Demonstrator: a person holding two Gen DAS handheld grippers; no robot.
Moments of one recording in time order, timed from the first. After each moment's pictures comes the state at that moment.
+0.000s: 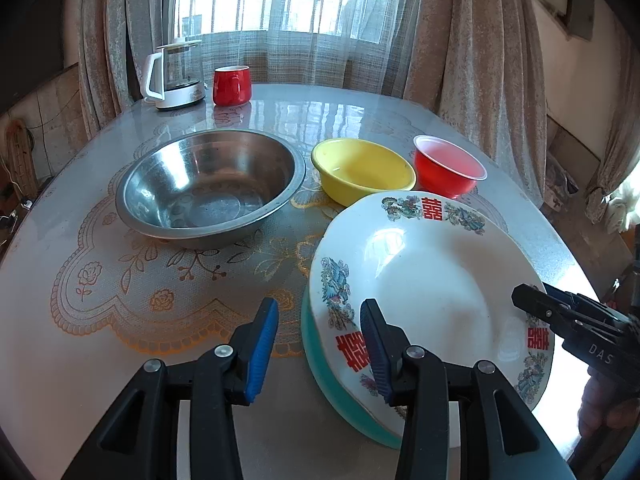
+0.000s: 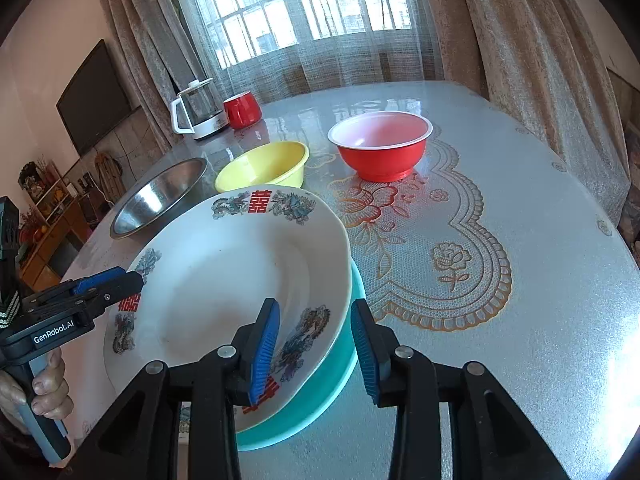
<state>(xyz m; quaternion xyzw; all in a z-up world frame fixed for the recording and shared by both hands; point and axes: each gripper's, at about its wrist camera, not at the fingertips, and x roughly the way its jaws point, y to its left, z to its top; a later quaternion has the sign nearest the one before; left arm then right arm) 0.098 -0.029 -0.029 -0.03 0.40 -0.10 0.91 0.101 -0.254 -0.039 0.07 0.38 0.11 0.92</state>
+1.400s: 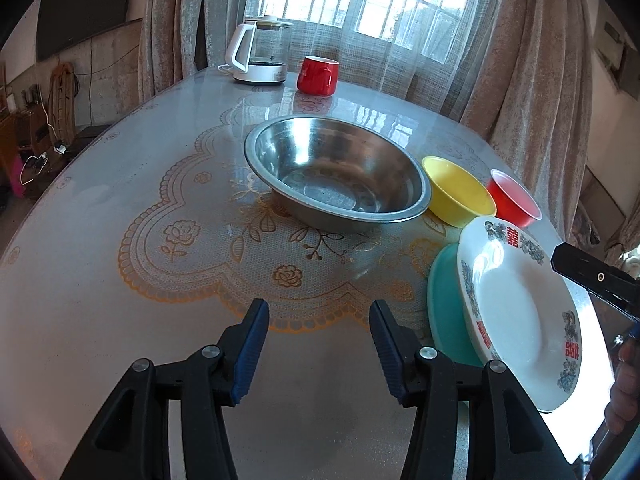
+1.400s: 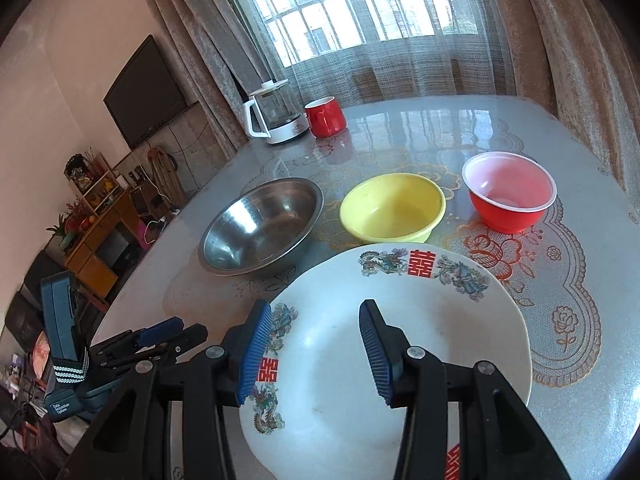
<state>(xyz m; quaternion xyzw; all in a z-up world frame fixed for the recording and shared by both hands) 0.088 0.069 -0.037 -0.10 0.41 -0.02 0.90 0.130 -0.159 0.007 0.07 0.38 0.22 0.90</state>
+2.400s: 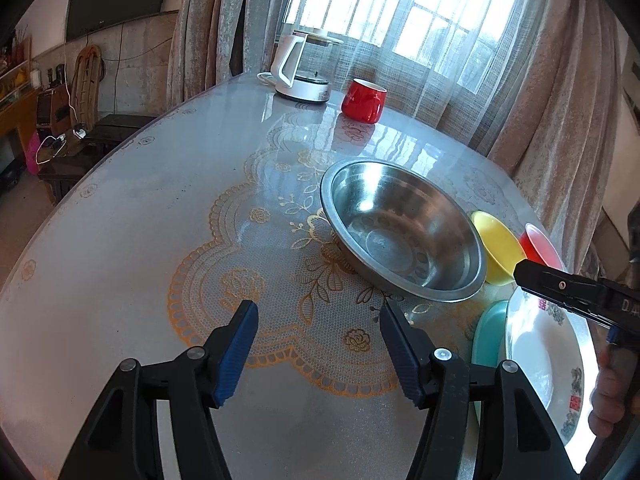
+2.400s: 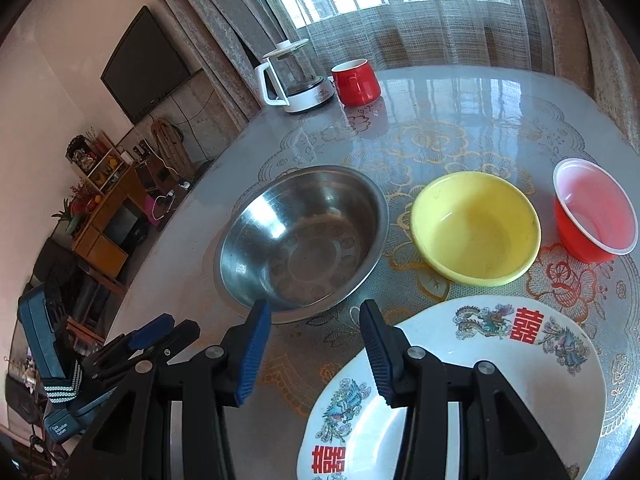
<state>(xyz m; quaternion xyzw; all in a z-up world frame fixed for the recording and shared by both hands) 0.117 0.130 -0.022 -0.15 0.39 0.01 0.91 0.201 -0.094 0.002 0.08 0.45 0.24 0.86</state>
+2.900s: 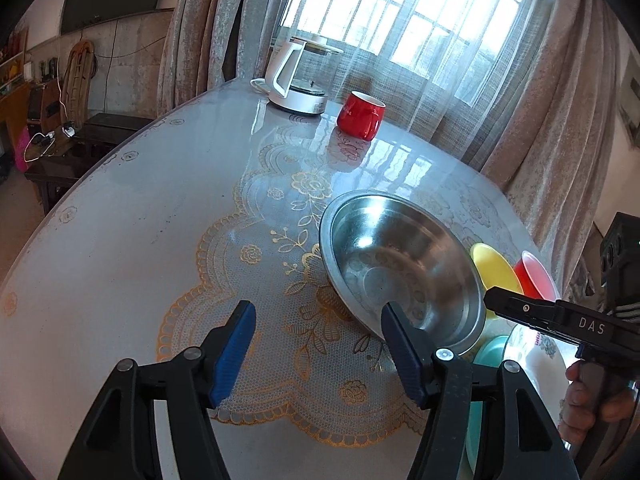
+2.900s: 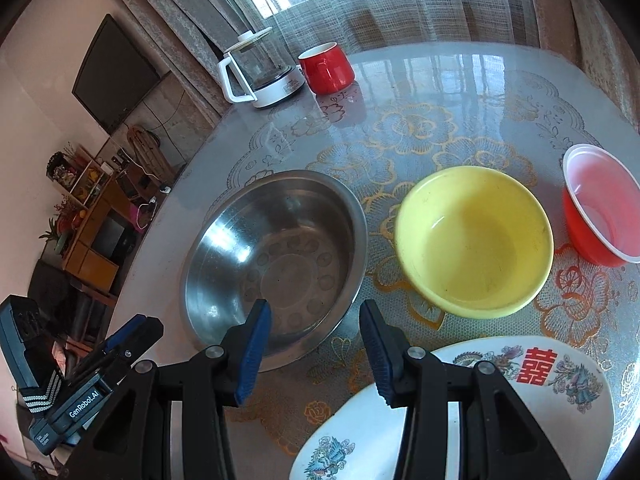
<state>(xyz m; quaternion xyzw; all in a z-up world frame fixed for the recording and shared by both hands) 0.158 0.146 -0.015 -0.17 0.39 -0.01 0.91 0.246 -0.091 -0.014 0.10 0.48 0.20 0.85</state>
